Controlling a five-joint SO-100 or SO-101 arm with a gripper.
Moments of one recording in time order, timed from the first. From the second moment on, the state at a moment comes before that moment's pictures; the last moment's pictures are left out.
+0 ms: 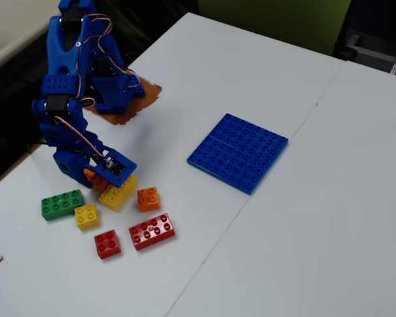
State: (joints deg) arm 59.3 84.2 103.4 55.7 -155.3
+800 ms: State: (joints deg) arm 24.6 94.7 62.1 99.1 -100.6
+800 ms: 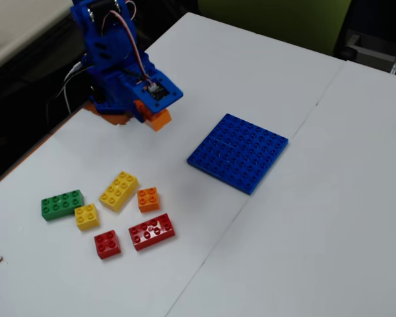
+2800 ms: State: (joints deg) arm 1.3 56.2 29.6 99.4 -88.3
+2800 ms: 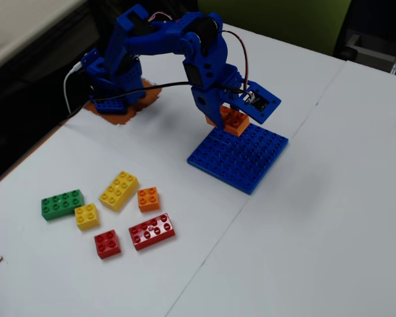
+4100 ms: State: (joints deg) arm 0.3 56.2 29.6 91.9 -87.0
